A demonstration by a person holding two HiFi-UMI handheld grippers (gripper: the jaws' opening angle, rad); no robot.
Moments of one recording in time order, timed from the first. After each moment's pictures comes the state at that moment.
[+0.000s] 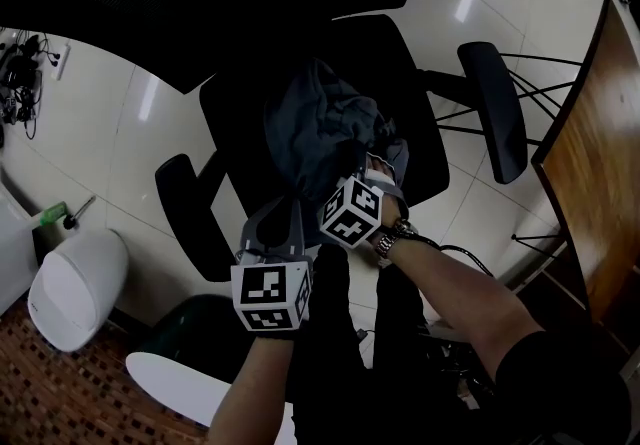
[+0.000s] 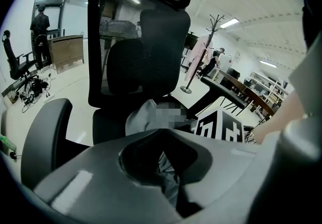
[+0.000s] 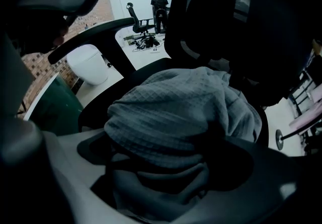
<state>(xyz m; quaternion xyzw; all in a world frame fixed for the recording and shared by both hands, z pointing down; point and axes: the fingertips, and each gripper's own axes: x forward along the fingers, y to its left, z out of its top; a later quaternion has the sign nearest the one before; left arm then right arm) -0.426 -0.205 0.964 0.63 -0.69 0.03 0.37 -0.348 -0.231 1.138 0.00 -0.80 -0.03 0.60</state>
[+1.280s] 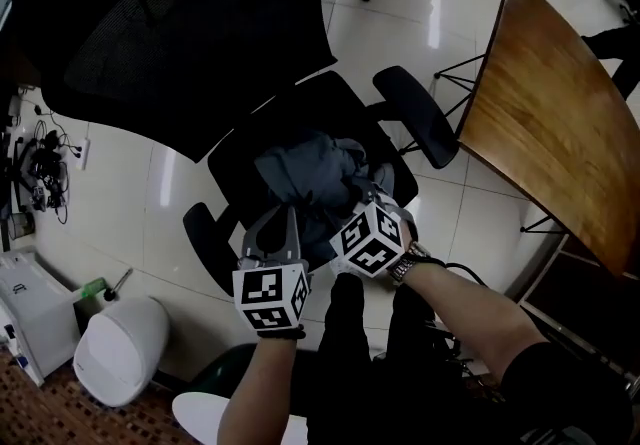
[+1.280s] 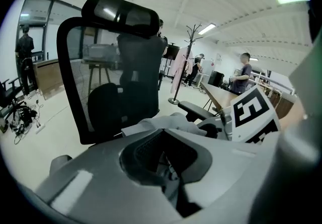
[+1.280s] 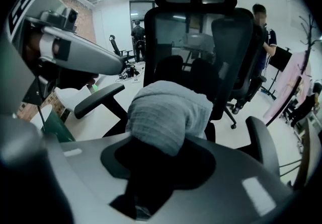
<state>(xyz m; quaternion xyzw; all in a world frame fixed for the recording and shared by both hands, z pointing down) -0.354 -0.216 0.775 0.68 -0.68 0.03 0.27 -0.290 -0.244 0.872 0.11 -0.88 -0.01 0.46</state>
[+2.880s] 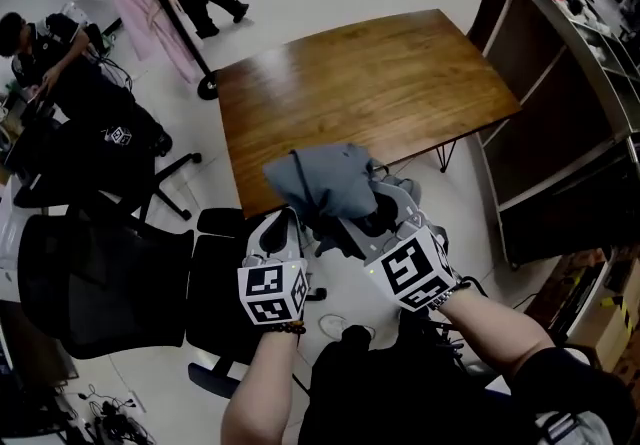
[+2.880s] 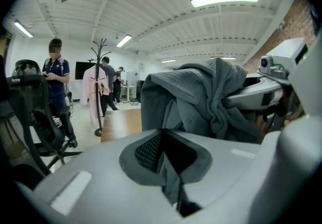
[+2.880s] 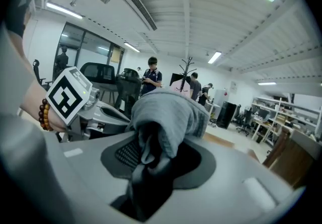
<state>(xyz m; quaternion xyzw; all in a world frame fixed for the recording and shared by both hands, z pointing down) 0.076 -0.237 0.438 0.91 -0.39 0.07 0.10 0.144 -0.186 0.350 0.52 -0.82 -0.07 0.22</state>
